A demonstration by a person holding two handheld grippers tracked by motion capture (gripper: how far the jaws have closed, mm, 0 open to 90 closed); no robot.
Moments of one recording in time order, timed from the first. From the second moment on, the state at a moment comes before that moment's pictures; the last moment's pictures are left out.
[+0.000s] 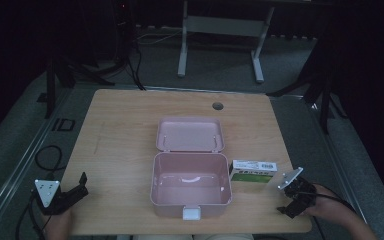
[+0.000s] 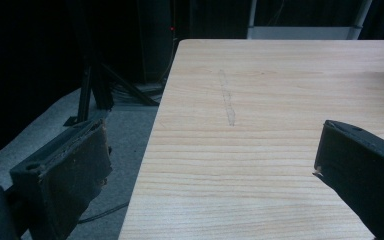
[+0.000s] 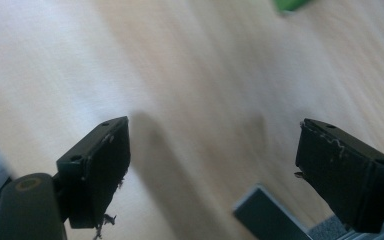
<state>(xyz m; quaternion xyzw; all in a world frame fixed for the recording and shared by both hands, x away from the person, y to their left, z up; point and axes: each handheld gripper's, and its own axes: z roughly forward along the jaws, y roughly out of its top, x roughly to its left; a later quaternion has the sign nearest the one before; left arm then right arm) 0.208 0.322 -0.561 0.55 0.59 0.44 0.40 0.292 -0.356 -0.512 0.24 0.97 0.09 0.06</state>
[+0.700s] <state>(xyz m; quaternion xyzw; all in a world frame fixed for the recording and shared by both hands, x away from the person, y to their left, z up) 0.208 0.322 -0.561 0.55 0.59 0.44 0.40 0.286 -0.288 -0.494 0.08 1.00 0.00 0.03</state>
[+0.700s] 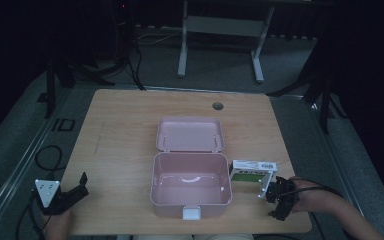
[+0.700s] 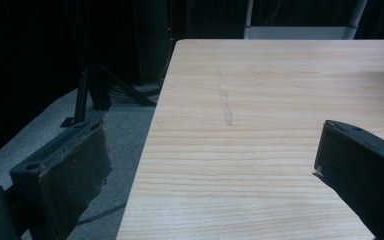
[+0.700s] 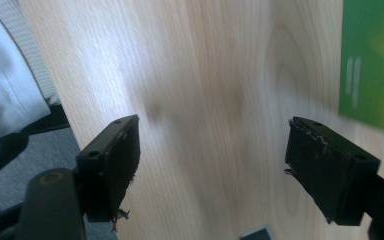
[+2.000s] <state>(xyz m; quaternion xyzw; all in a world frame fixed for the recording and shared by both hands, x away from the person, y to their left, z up) 0.209 0.323 -0.561 0.55 0.59 0.44 0.40 0.284 -0.207 -0.440 -0.04 1.00 -0.02 0.02</state>
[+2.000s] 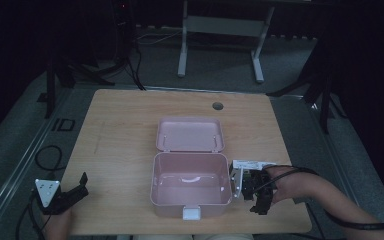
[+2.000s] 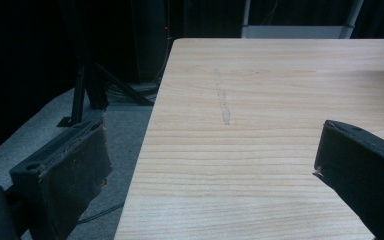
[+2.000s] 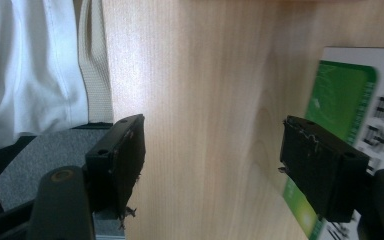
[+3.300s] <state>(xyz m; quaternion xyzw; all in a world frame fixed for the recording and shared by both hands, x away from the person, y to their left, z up) 0.210 0.323 -0.561 0.55 0.59 0.43 0.40 0.370 -0.229 -0.428 0.01 1.00 -0.04 0.06</state>
